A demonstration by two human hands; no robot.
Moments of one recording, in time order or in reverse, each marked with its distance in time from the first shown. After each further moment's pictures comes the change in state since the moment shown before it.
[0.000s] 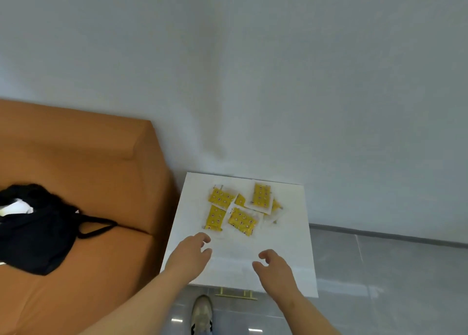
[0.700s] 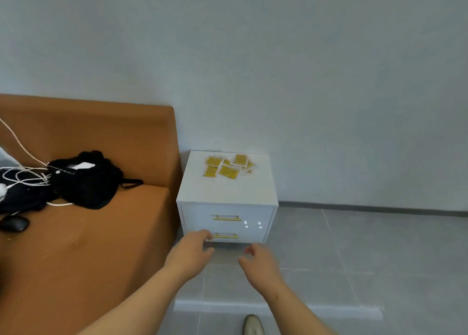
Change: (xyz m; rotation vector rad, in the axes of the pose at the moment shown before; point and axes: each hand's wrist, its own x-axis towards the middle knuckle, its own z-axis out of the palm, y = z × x) left_hand -0.378 -0.085 0.138 0.146 0.179 0.255; right_hand -0.342 0.189 0.112 0.012 0.178 -0.221
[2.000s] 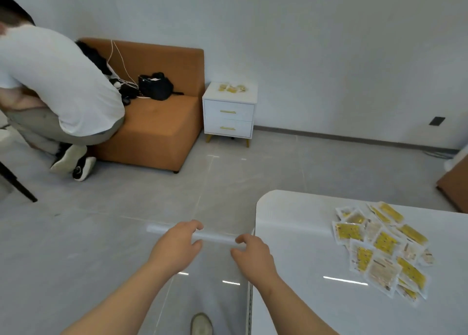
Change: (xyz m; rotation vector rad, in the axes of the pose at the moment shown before) left_hand -0.936 0.035 0.362 0.043 0.127 -0.078; right_hand -0.869 0.441 0.094 -0.130 -0.075 -0.162
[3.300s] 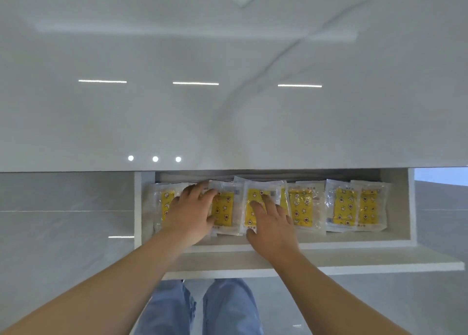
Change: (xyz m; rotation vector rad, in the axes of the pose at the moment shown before) left_hand -0.212 0.302 0.674 0.359 -0.651 0.110; right_hand -0.218 0.732 -0.031 -0.389 -0.465 0.278
